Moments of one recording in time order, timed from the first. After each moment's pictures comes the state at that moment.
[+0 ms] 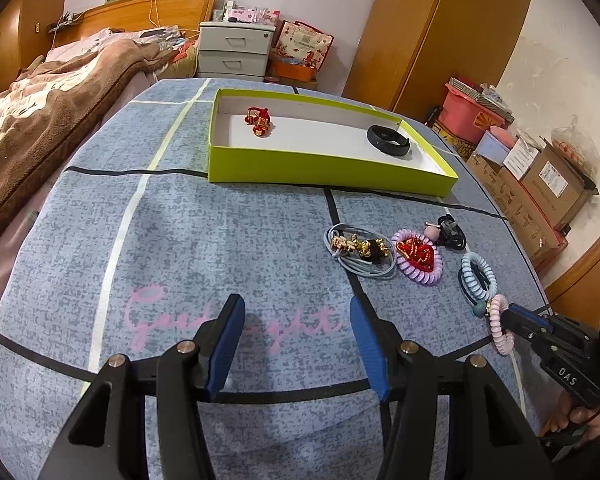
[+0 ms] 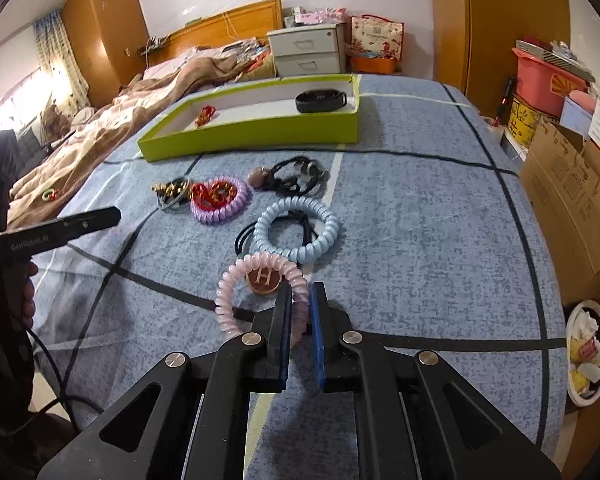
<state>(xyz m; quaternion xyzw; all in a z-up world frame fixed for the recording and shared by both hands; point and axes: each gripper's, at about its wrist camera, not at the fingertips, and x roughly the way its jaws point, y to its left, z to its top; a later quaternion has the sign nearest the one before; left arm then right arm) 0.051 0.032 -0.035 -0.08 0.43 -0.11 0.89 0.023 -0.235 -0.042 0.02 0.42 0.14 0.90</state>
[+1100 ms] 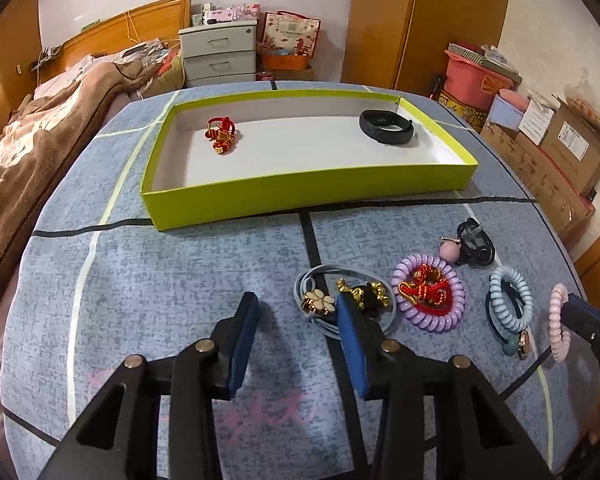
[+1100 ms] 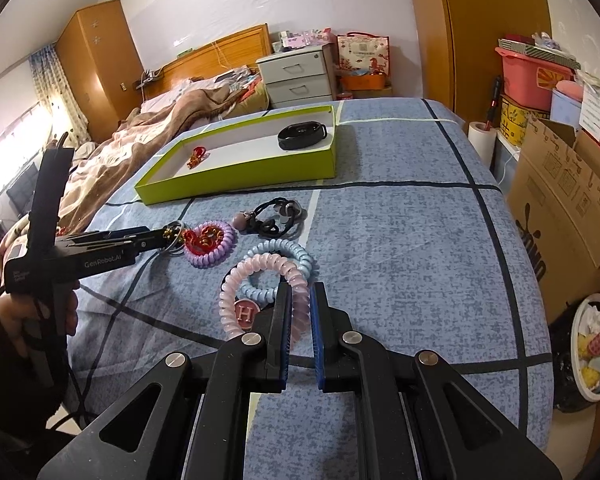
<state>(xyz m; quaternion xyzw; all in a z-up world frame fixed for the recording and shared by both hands) 0.097 -0.015 -0.041 0.00 0.44 -0.09 0.89 0.030 -0.259 -0.027 0.06 0.39 0.14 0.91</state>
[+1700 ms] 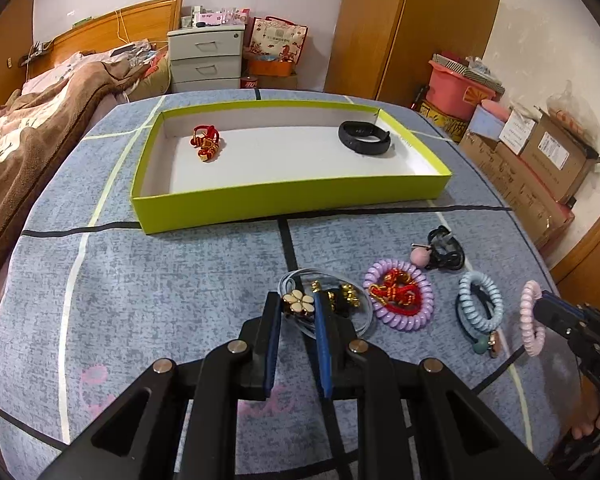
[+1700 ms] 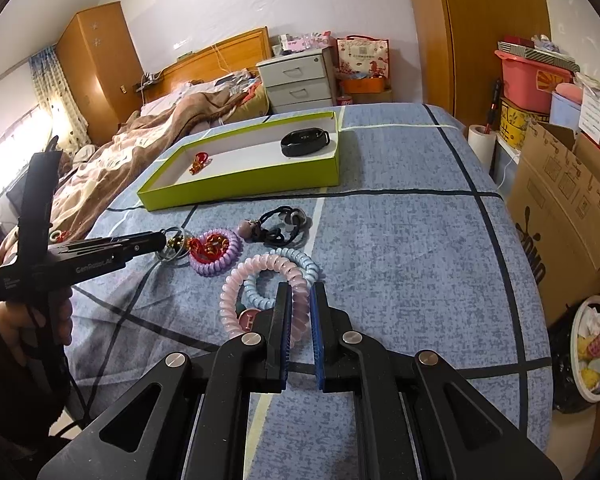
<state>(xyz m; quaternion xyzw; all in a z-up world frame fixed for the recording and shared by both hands) 0.089 -0.013 -0.030 -0.02 0.43 -0.13 0.89 0.032 -0.255 -0.021 0.07 0.38 0.14 0.91</state>
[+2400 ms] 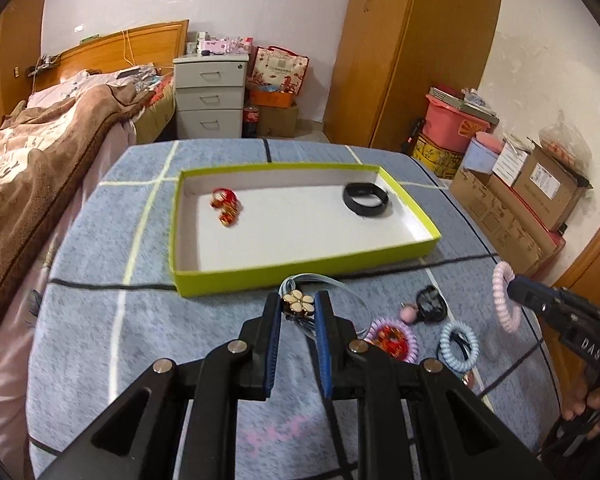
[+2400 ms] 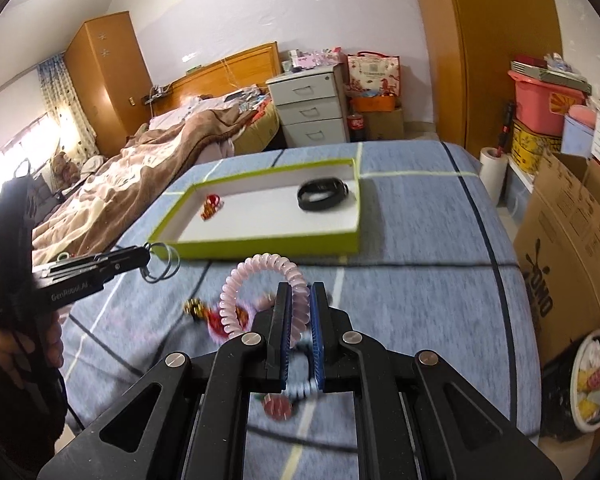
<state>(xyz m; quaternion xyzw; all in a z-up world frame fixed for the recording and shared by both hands) 0.102 0.004 0.017 -0.03 0.39 -0.13 0.91 0.081 -0.241 0.020 0.07 0.36 0.16 0.92</state>
